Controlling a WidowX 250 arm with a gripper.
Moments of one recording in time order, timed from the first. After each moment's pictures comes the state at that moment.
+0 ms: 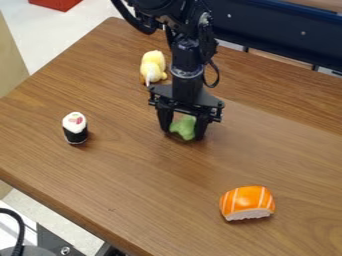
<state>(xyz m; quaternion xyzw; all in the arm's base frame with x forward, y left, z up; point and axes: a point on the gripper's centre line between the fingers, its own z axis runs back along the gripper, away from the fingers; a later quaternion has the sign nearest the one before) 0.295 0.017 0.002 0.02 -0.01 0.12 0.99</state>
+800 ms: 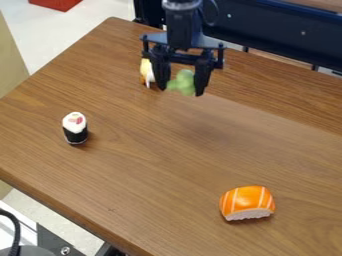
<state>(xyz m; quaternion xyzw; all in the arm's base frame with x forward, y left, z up) 0.306 0.024 0.080 -0.01 0.02 0.12 0.99</state>
